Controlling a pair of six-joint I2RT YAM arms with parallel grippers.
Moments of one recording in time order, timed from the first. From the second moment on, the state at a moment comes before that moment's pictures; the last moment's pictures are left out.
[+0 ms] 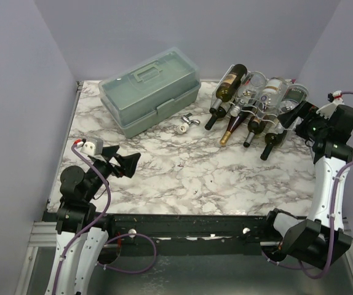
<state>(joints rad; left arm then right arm) -0.15 0.30 0.58 -0.29 0.37 -0.30 -0.44 1.04 1.06 -0.48 -0.54 0.28</state>
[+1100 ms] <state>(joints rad) -0.14 0.30 0.58 -0.29 0.37 -0.30 -0.43 1.28 1.03 -0.34 -0.35 0.41</state>
